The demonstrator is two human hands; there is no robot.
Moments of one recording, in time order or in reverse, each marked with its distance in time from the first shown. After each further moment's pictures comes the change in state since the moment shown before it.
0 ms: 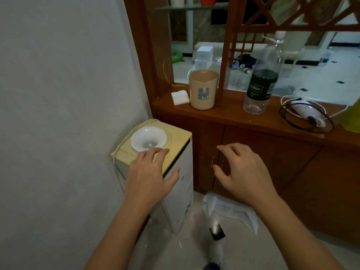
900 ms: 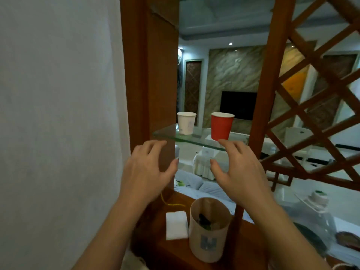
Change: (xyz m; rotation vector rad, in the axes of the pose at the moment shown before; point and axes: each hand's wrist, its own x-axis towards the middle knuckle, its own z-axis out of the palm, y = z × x) left_hand 0.434 -0.016 -0.073 -0.103 0.549 -0.030; right_hand 0.434 0.038 -0.096 0.139 0.447 -0.140
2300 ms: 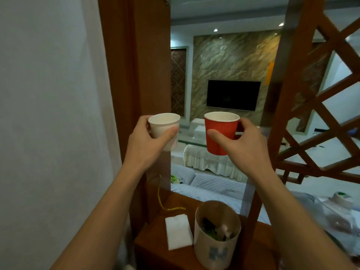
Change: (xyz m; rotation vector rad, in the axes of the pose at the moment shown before) left_hand 0.106 -0.041 0.047 -0.805 -0.074 -0.193; right_hand 0.083 0.003 0.038 0.466 0.131 0.312
